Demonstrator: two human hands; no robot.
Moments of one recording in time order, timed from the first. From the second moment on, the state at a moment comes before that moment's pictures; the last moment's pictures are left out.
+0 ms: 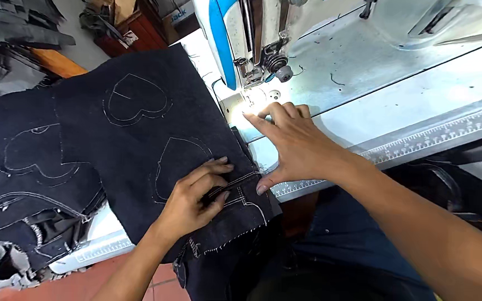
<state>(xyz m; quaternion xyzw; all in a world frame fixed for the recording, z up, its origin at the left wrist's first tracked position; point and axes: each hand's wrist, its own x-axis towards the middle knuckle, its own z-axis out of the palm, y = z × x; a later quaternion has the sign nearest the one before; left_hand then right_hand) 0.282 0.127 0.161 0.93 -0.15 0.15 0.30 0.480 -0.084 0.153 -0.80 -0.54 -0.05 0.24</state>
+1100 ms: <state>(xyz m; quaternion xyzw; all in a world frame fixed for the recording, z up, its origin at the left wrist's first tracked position) 0.348 0.113 0.161 0.99 0.00 0.10 0.10 0.416 -0.132 0.133 -0.79 -0.53 -0.11 0.28</state>
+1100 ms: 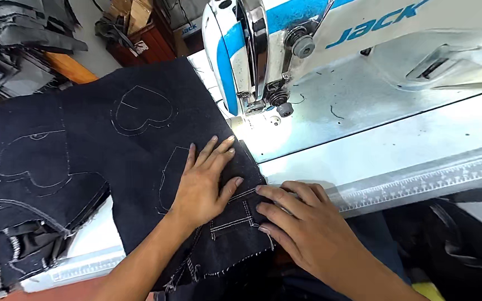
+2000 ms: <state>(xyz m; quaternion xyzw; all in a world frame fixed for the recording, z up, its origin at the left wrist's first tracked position) 0.342 0.133 0.164 0.92 -0.34 0.10 0.17 0.494 -0.115 0.151 -0.75 -0.60 -0.07 0.26</state>
